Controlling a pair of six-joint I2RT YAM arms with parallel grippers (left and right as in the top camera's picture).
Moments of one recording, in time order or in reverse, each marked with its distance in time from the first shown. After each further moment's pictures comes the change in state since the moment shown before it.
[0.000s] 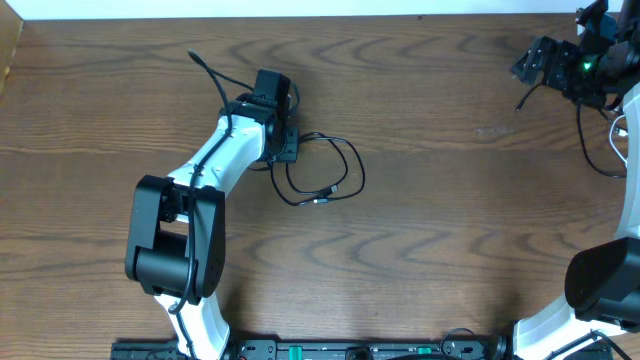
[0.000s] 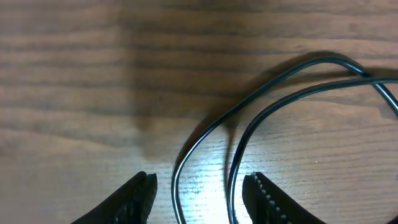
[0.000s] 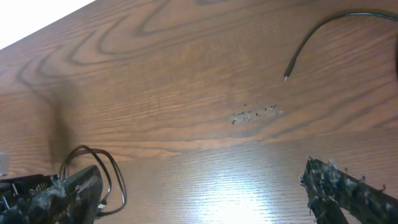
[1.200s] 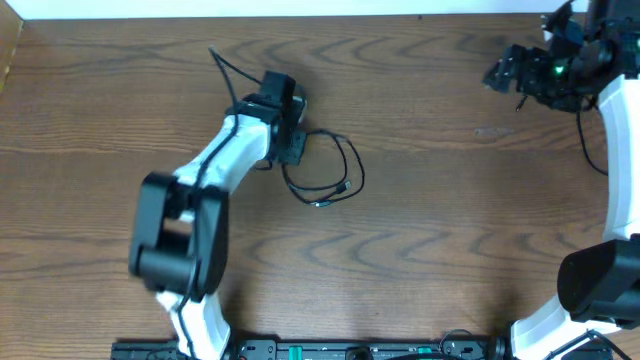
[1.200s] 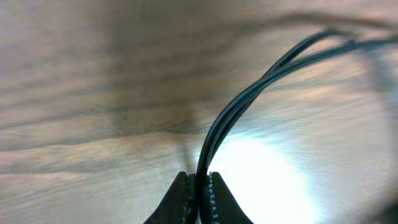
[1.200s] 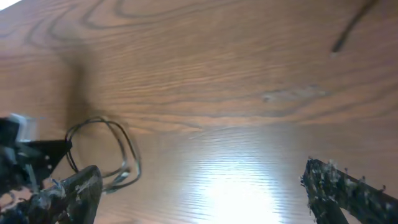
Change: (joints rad) left arm -0.015 -0.011 0.006 0.017 0.060 0.145; right arm 0.103 0.000 0.000 -0.064 -0.022 0.000
